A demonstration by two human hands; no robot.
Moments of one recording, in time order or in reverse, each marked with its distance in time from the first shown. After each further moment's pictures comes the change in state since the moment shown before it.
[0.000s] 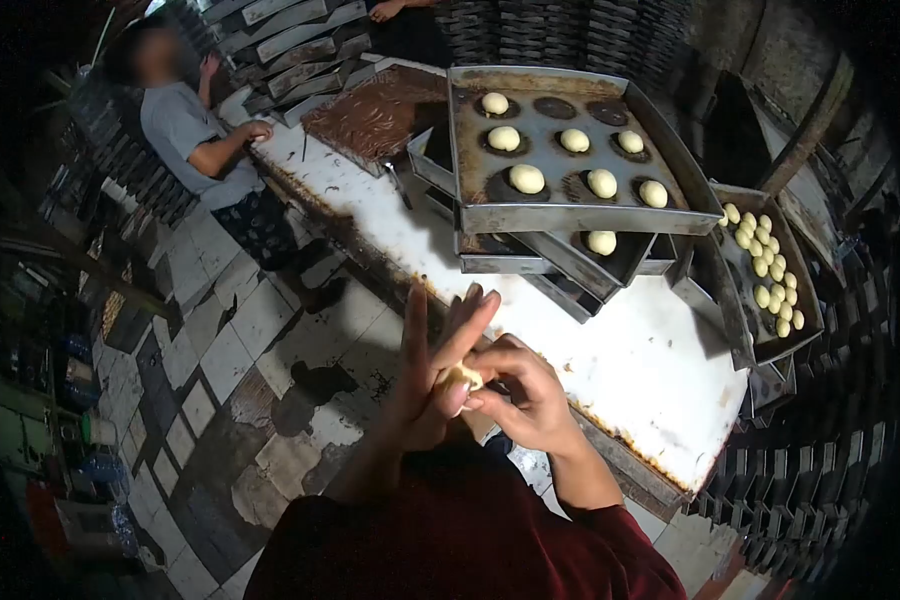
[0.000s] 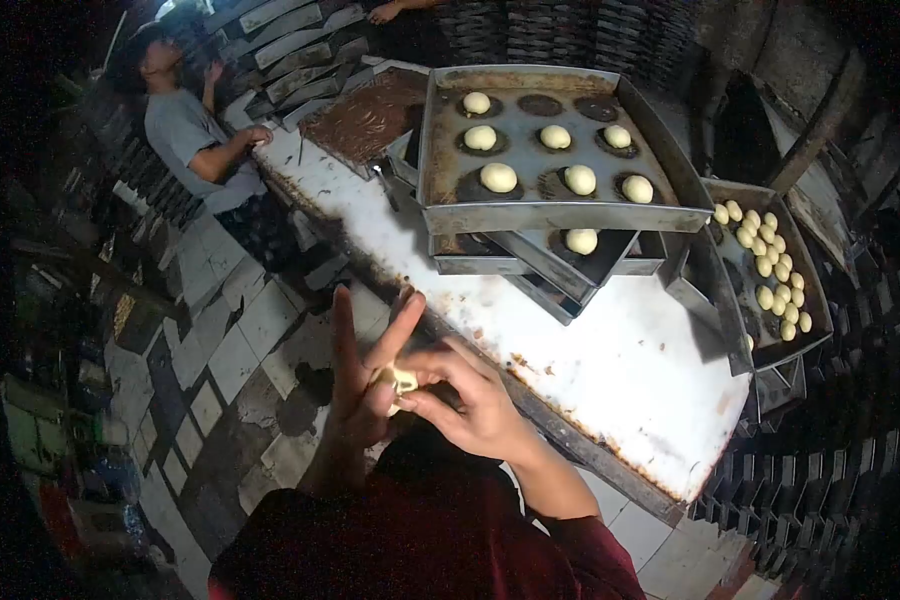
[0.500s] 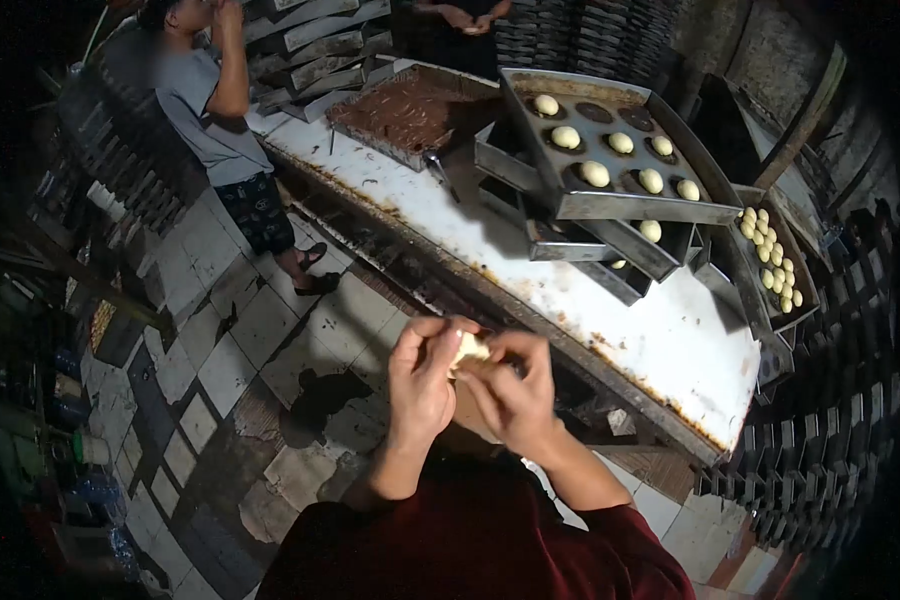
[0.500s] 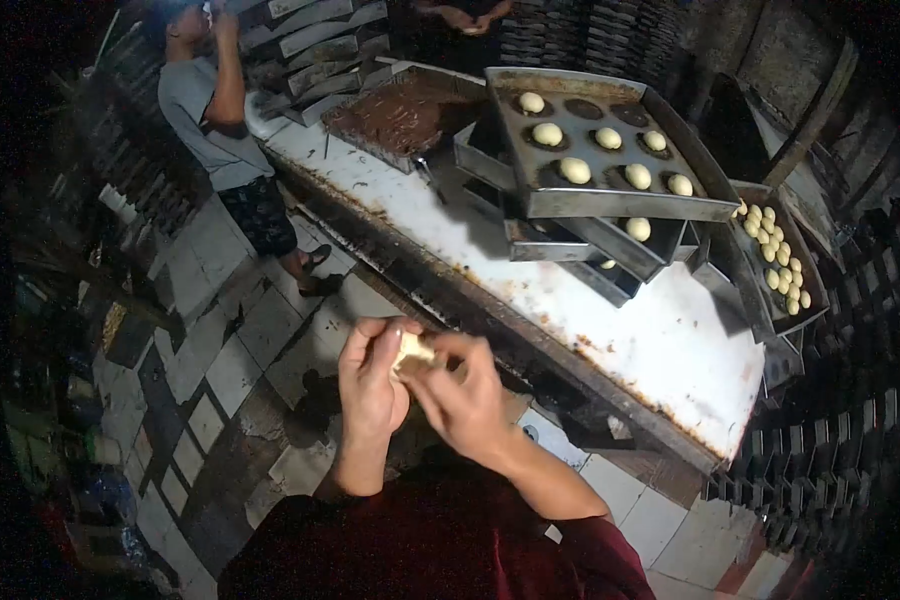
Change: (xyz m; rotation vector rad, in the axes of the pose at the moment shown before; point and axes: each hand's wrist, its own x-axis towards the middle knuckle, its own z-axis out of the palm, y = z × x) left_hand -0.038 0.020 -0.131 -0.424 0.301 -0.250; right_hand 0.014 0.015 0.155 -0.721 0.169 -0.309
